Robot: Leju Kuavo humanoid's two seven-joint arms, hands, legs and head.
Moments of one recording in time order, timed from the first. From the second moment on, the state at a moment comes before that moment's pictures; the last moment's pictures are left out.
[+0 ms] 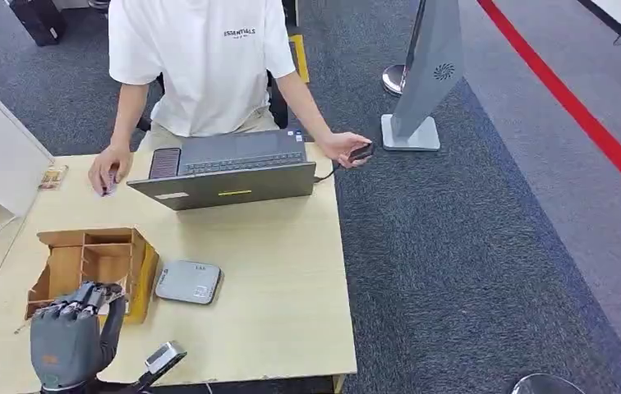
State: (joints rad) left arm 0.20 0.04 -0.04 -1.69 -1.23 0.69 -0.30; right arm -0.06 0.11 -0.80 -0.19 0.86 -0.04 -0.12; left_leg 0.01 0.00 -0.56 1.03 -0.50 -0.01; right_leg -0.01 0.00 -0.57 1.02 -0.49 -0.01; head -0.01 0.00
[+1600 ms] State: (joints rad) left arm -0.75 0.15 -0.04 -0.80 -1.51 0.69 -0.09; right arm -0.15 0.15 -0.77 -0.19 0.99 -0.03 -0.02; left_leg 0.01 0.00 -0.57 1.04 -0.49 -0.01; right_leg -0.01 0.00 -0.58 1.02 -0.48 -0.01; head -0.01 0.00
